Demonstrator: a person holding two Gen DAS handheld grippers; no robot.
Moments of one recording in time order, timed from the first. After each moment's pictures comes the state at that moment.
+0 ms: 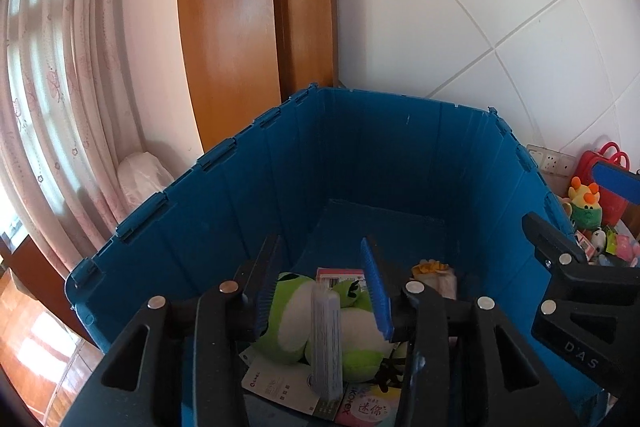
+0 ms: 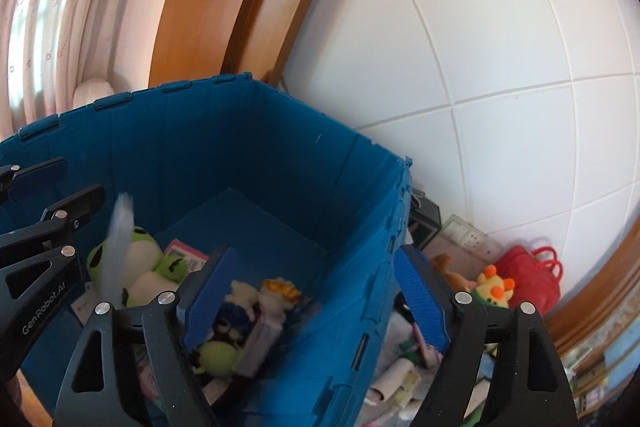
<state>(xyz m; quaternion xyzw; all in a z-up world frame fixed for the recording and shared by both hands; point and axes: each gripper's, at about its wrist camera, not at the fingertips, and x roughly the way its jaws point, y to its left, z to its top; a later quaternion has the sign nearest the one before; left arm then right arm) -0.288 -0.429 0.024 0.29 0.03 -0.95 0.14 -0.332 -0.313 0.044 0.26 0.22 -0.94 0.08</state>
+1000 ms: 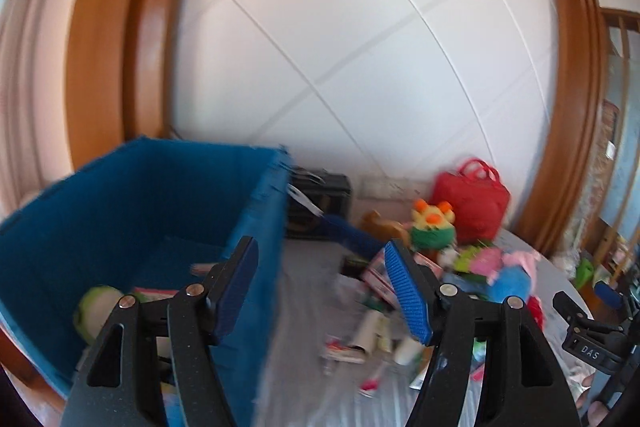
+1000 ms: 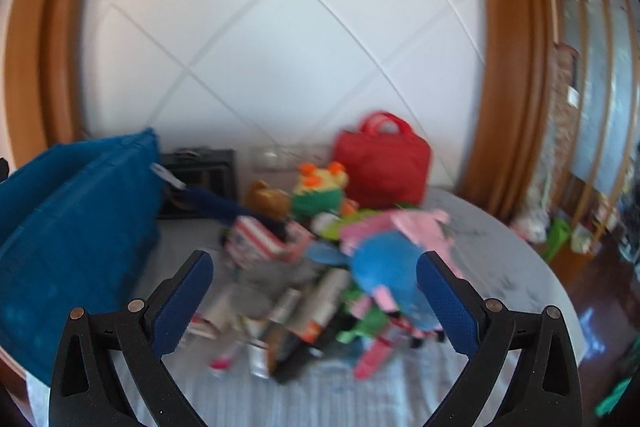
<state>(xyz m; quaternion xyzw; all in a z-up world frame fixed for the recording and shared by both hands) -0.250 -0.190 0.049 0.21 0.04 -0.97 -0.07 -0.195 0.104 0.009 0.24 -0.03 -0.96 -0.15</state>
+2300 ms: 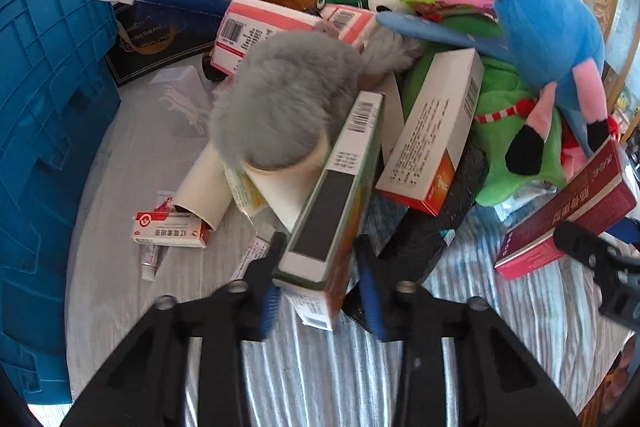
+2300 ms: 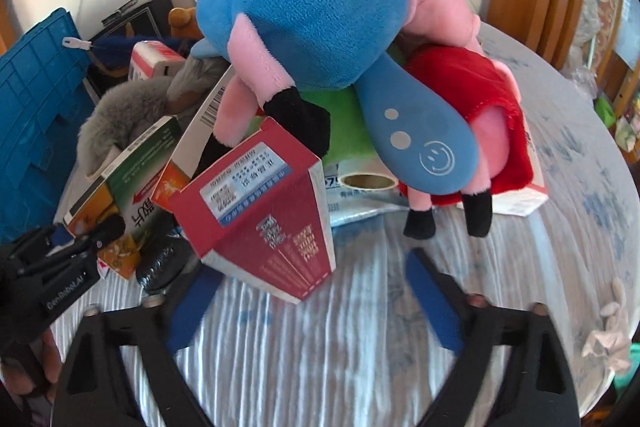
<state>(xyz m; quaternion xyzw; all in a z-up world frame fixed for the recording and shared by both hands) -0.342 0.024 -0.213 0.46 -0.08 -0.88 -0.13 -0.269 0.221 -0.197 0.46 -0.12 -0.87 -0.08</state>
